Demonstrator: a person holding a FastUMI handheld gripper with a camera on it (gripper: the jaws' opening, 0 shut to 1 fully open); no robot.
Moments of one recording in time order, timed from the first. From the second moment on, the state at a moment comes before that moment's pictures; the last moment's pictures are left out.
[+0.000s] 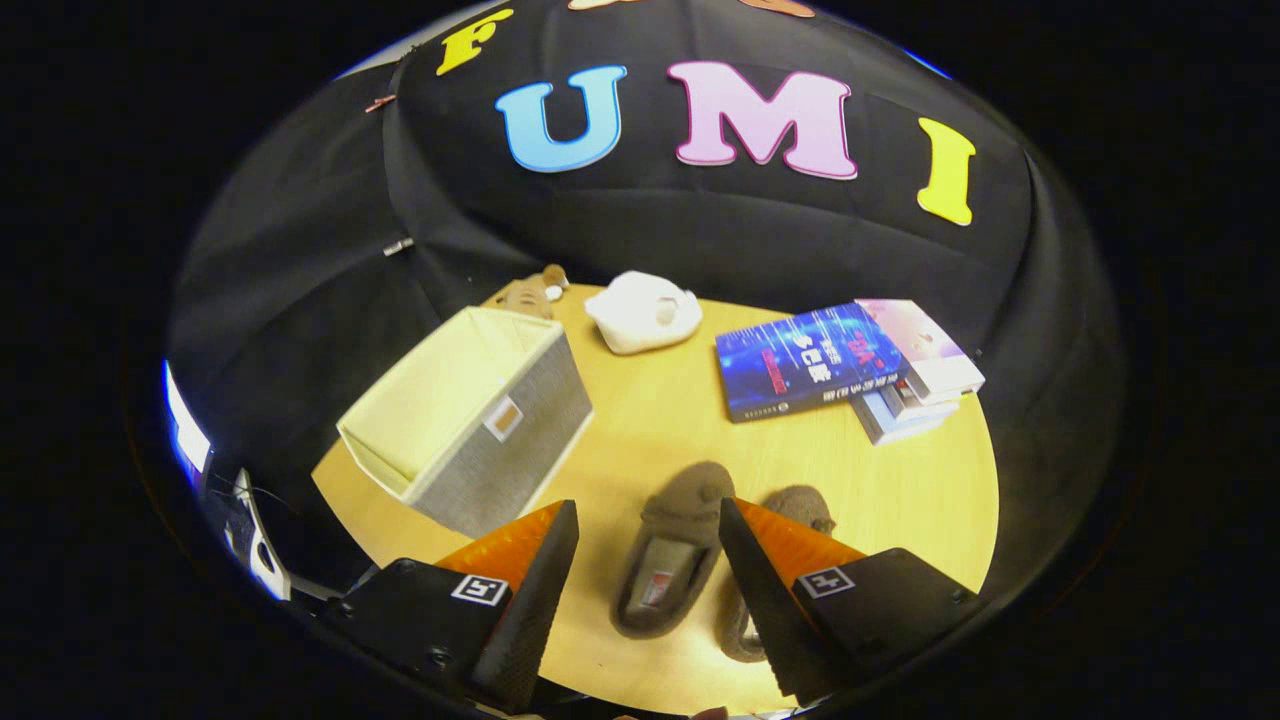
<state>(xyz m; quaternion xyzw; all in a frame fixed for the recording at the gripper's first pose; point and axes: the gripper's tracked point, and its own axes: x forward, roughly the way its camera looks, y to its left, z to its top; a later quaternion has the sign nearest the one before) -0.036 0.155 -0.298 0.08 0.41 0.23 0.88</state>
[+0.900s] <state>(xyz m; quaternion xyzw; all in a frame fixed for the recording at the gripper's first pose) -0.031 0.163 -0.446 0.06 0.50 0.15 0.85</state>
